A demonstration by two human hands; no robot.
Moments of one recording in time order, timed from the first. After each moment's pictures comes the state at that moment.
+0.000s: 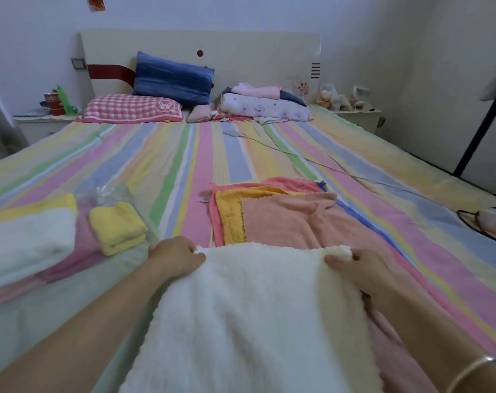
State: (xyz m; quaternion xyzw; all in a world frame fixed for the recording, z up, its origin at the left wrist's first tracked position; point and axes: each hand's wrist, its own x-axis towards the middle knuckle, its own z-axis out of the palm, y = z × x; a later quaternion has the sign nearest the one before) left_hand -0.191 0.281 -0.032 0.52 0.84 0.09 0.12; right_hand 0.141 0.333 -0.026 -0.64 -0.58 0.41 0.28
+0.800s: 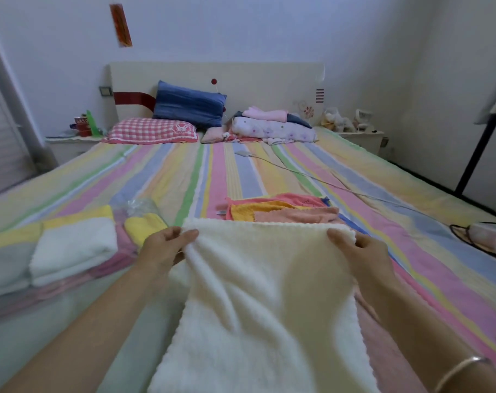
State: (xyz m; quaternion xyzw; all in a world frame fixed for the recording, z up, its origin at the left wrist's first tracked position) left_hand -0.208 0.212 0.006 0.29 0.58 0.66 0.38; right_hand 0.117 0.280 0.030 -0.54 -0.54 0.39 0.51
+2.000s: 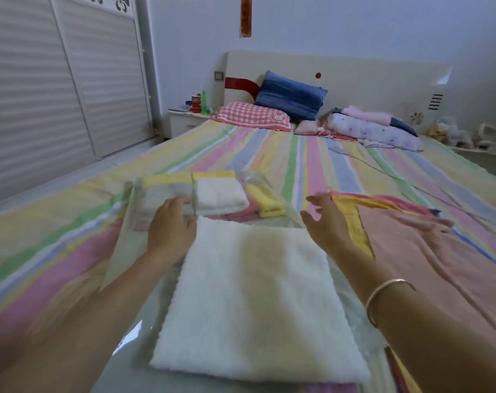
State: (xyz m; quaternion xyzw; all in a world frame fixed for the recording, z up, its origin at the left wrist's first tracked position) left_hand -0.329 -0.012 0.008 0.35 0.86 0.36 -0.10; right_hand -0.111 0.191 0.023 -0.40 -0.81 0.24 0.34
